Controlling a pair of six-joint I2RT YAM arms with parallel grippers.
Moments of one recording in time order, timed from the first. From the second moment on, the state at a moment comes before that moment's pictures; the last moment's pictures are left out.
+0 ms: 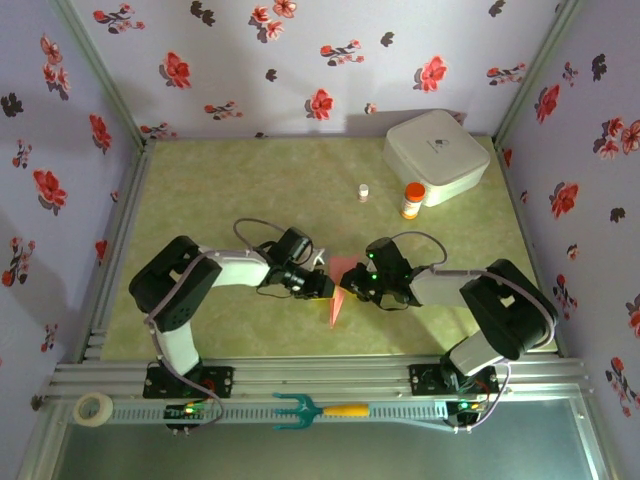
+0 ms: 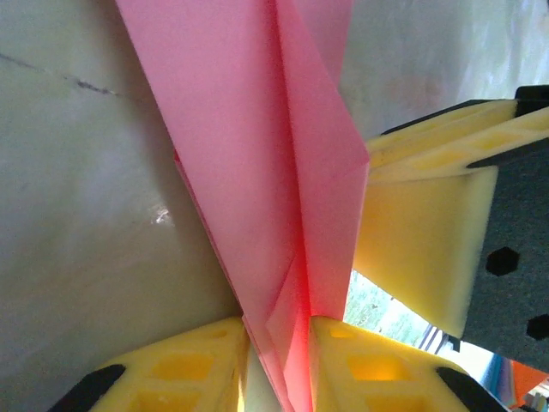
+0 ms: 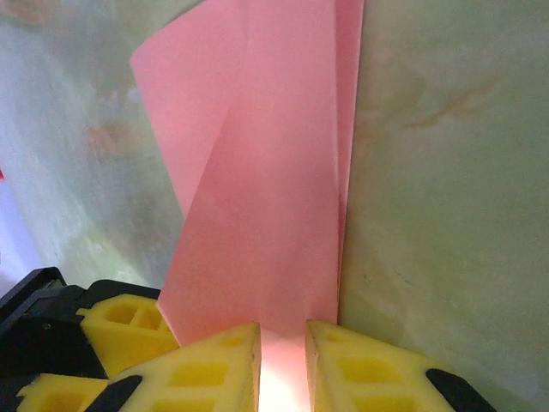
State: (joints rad) left arm -0.79 1.80 0.84 -0.03 0.64 -0.66; right arm 0.65 1.52 0.51 0.14 -0.42 1.11
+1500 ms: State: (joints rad) left arm -0.85 1.61 1.01 -0.56 0.10 -0.60; right arm 0.65 1.36 0.46 0.15 -0.34 1.13
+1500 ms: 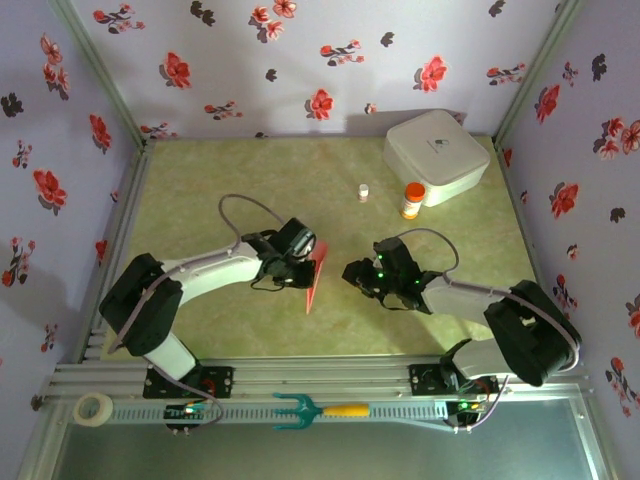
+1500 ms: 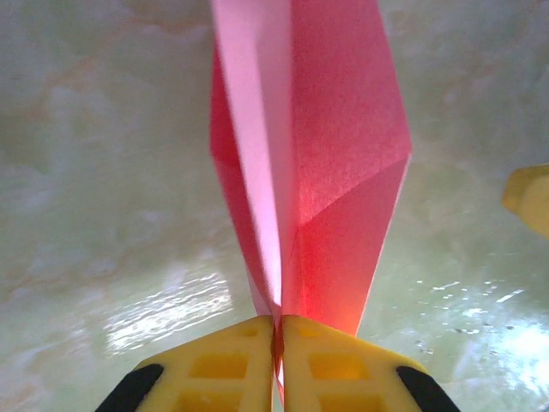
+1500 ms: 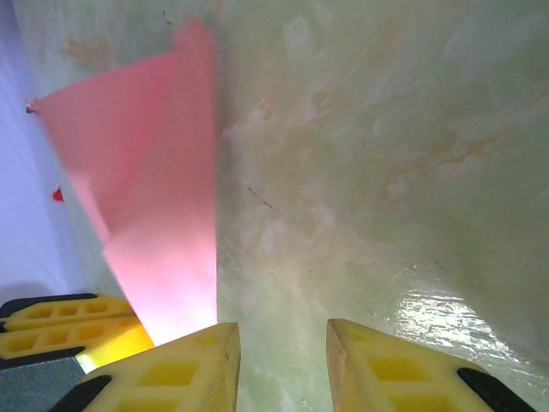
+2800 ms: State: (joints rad) left arm -0.91 1.67 1.03 -0.62 0.03 -0.57; right arm 0.68 1.47 0.47 0.21 -0.35 1.14
